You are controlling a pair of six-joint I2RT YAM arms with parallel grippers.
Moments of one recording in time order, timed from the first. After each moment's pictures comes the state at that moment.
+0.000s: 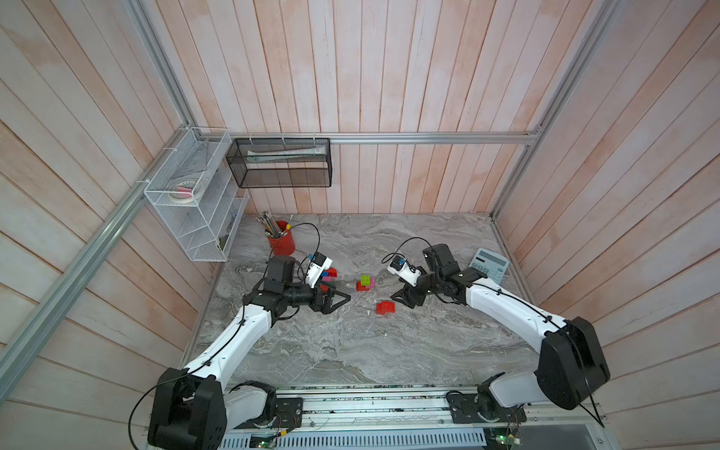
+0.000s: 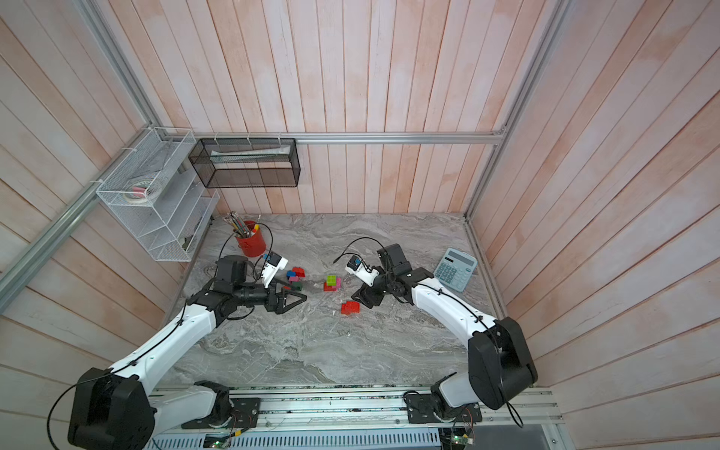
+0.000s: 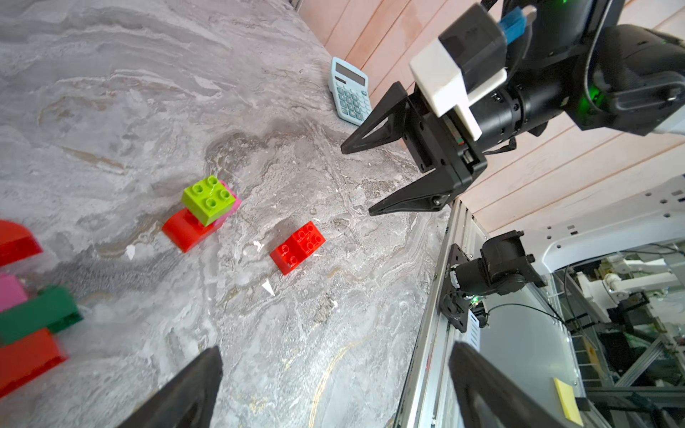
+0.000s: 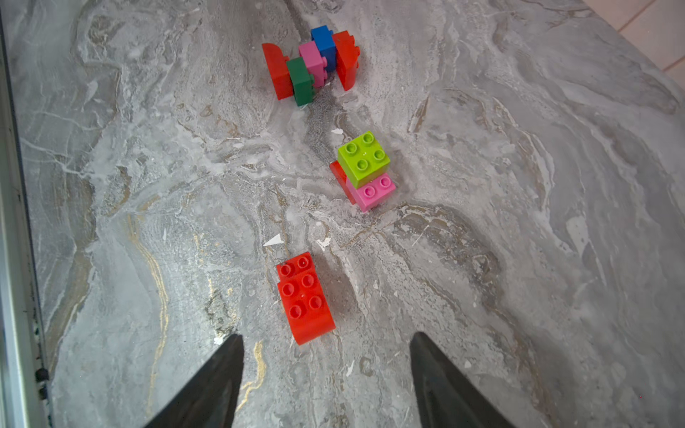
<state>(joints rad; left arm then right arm) -0.27 1.22 0.79 -0.29 0.91 0.00 0.49 1.41 0.97 -0.43 -0.44 -0.40</state>
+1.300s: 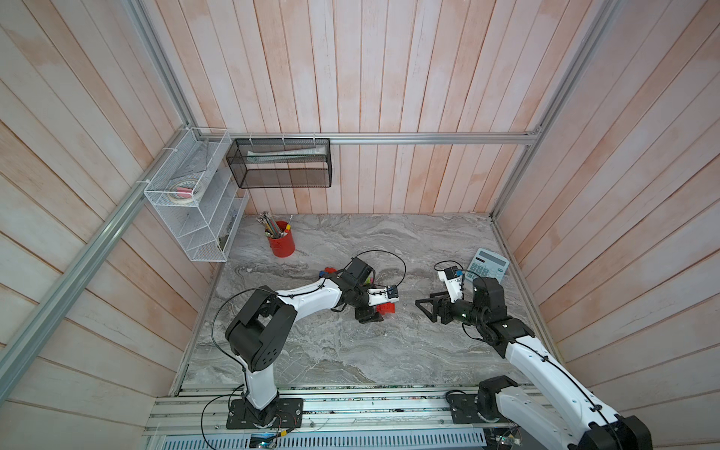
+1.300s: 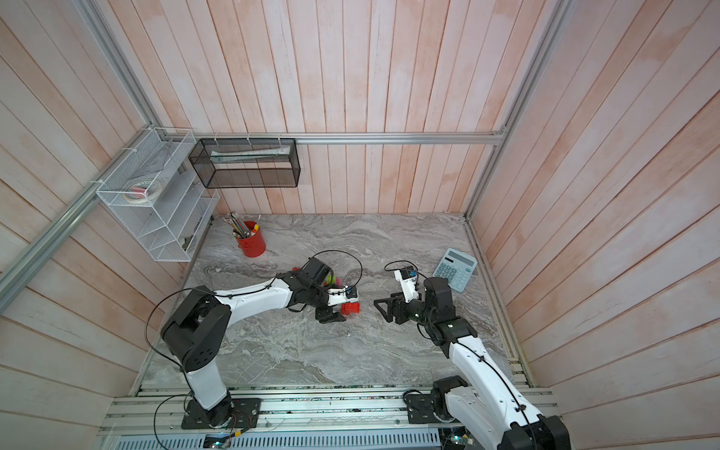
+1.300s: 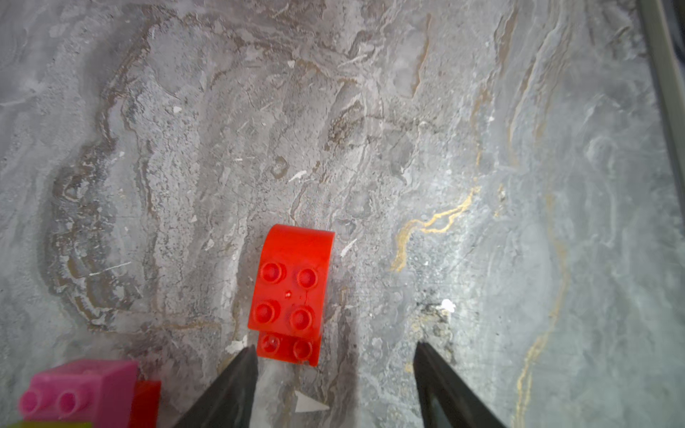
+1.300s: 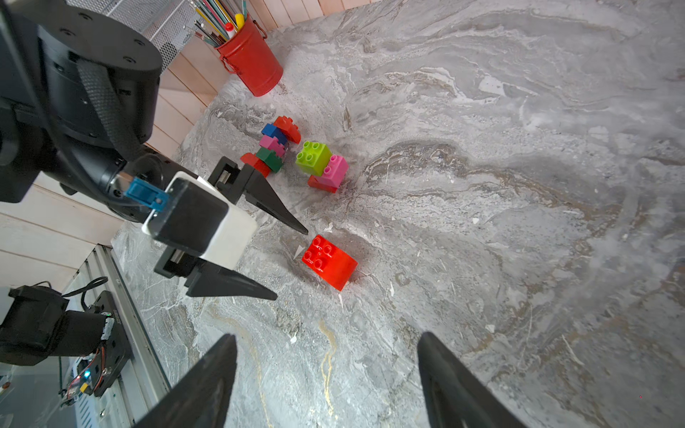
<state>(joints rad) -0.70 1.83 1.15 -0.38 0.44 0.76 0.26 0.90 0.51 -0.20 -0.57 0.20</state>
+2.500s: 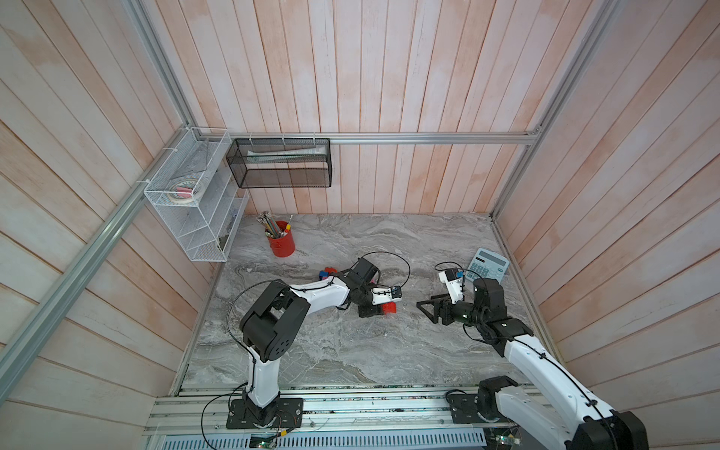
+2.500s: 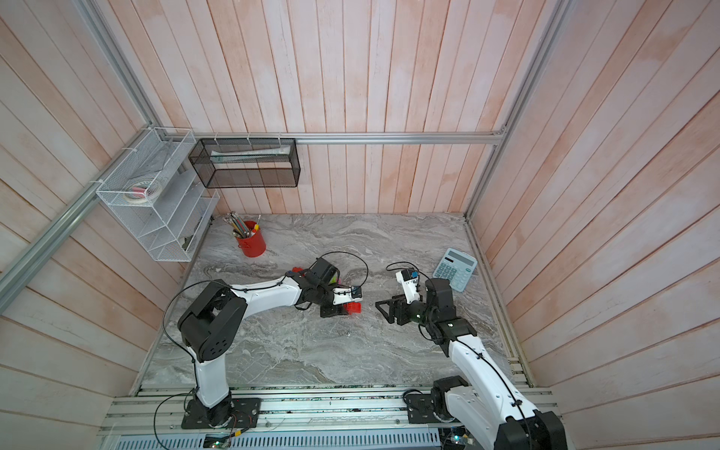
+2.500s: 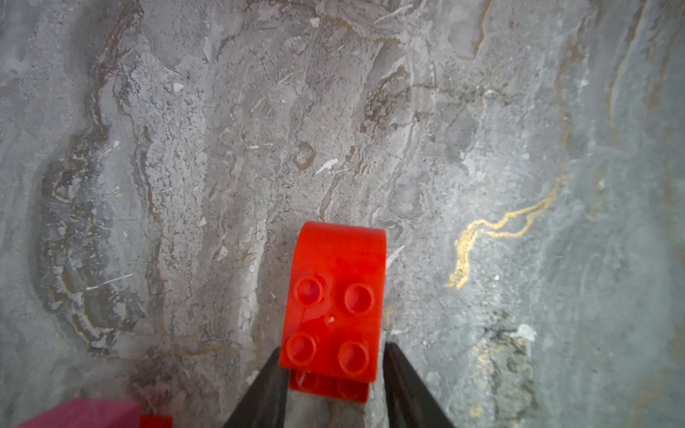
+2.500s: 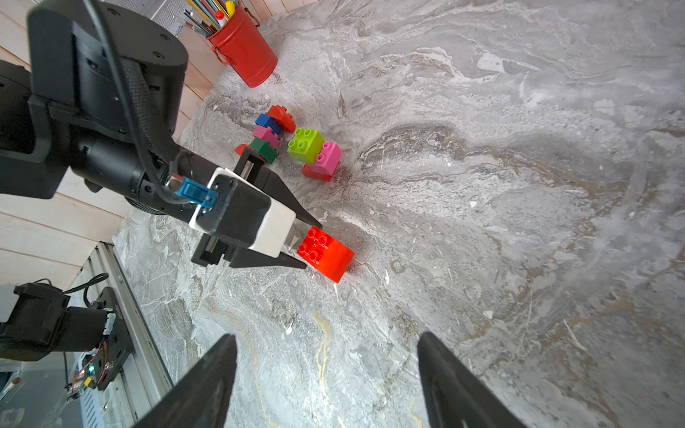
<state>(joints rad) -0.71 1.93 1.21 -0.35 0.38 0.78 0.22 0.92 0.49 -0.20 -0.62 0.19</state>
